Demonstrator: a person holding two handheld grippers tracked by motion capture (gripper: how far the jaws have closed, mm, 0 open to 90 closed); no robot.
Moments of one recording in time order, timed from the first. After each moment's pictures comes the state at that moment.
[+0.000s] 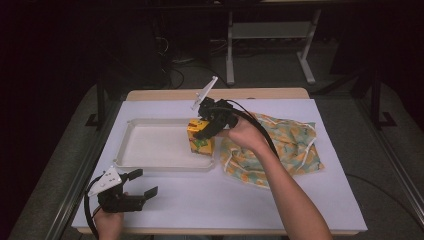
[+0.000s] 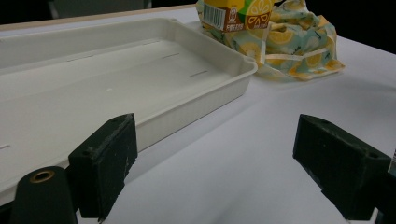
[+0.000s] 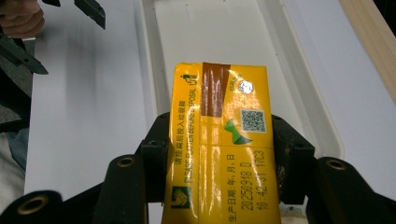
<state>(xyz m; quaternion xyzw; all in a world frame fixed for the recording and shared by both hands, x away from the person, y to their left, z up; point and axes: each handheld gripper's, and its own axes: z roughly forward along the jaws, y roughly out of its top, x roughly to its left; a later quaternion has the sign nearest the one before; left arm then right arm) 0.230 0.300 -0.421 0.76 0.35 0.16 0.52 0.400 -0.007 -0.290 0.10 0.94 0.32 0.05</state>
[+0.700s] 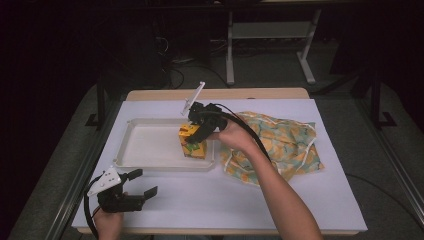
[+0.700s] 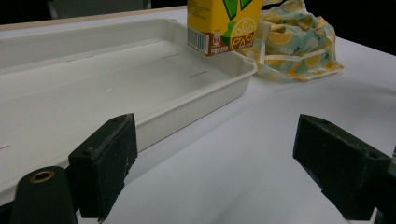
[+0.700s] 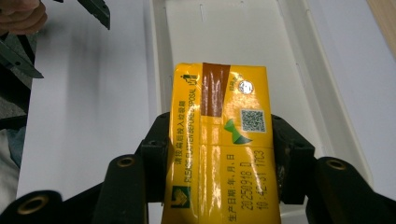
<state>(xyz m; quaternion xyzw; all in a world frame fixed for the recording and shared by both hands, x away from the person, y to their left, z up) 0.230 0.301 -0.420 0.76 0.35 0.16 0.53 0.405 0.020 -0.305 0.08 0.95 0.31 0.04</state>
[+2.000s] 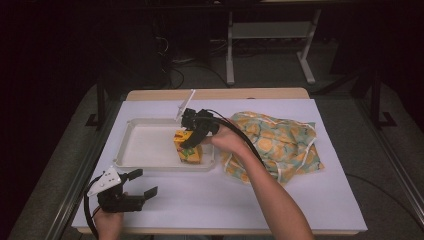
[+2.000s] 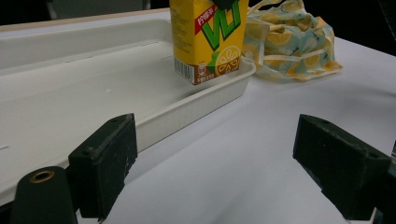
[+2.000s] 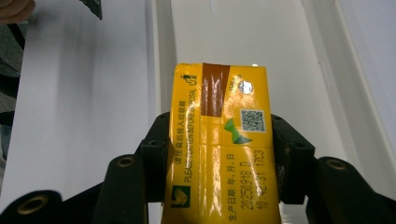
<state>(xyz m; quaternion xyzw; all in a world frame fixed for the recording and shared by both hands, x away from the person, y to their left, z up) 0.230 0.301 -0.420 0.76 0.35 0.16 0.53 0.409 0.041 -0.330 0.07 0.95 0.29 0.02</state>
